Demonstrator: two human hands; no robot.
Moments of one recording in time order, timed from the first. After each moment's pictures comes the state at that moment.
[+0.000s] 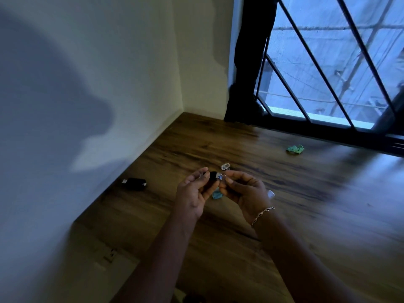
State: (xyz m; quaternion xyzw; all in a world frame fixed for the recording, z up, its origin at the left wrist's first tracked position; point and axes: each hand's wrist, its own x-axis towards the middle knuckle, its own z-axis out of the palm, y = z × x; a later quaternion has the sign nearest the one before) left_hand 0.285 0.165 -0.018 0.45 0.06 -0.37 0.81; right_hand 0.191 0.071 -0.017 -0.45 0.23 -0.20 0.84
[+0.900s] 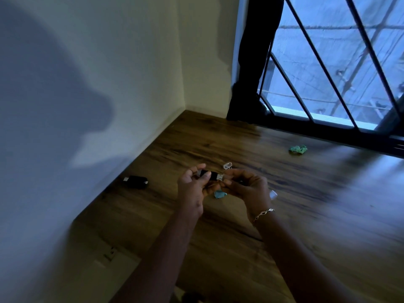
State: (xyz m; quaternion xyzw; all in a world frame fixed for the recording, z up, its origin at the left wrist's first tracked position) left_hand 0.284 0.166 -0.014 0.56 0.01 -0.29 0.77; right_hand 0.198 0.072 -0.024 -0.61 0.22 -0.26 0.72
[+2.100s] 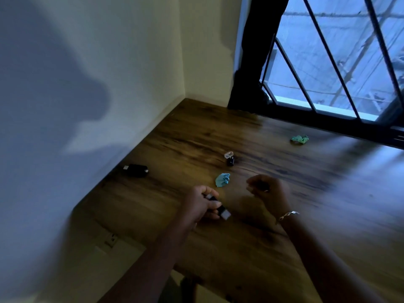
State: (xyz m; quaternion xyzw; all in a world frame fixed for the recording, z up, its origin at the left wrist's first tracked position) left_hand 0.269 0.194 -0.041 0.72 -0.11 -0.42 0.54; right_hand 0.166 0.032 -0.064 -0.85 0.31 -0.19 0.38
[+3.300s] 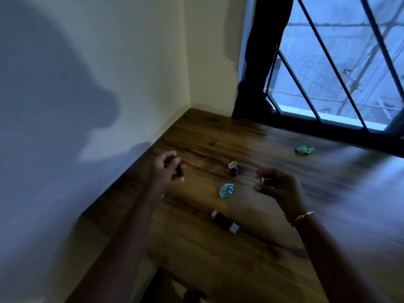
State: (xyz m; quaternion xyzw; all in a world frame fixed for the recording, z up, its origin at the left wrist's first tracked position) left_hand 0.363 0.215 -0.019 0.74 -0.16 -0.17 0.63; right_hand 0.169 0.020 -0.031 -0.76 0.24 -0.24 0.55
